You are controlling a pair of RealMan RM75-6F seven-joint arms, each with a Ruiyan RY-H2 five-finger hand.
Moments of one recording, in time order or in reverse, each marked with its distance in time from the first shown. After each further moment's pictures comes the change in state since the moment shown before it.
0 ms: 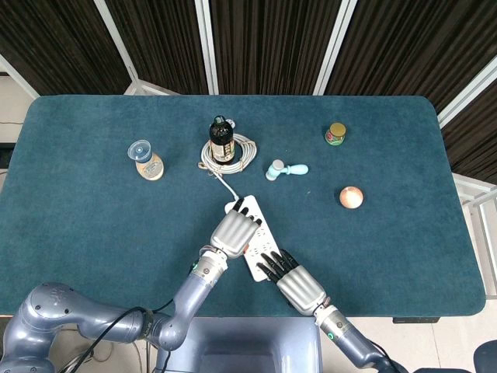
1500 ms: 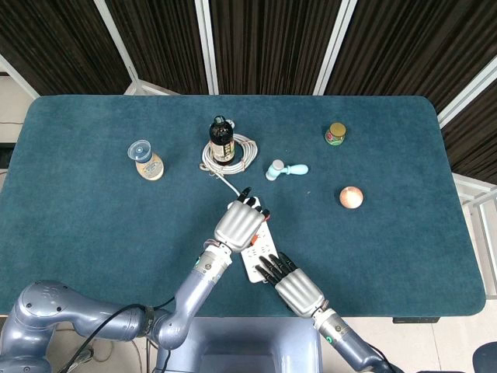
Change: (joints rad) left arm -0.014 0.032 -0.092 -0.061 0.041 0.013 -0.010; right arm -0.009 -0.009 -0.002 -0.015 -0.006 0.005 -0.026
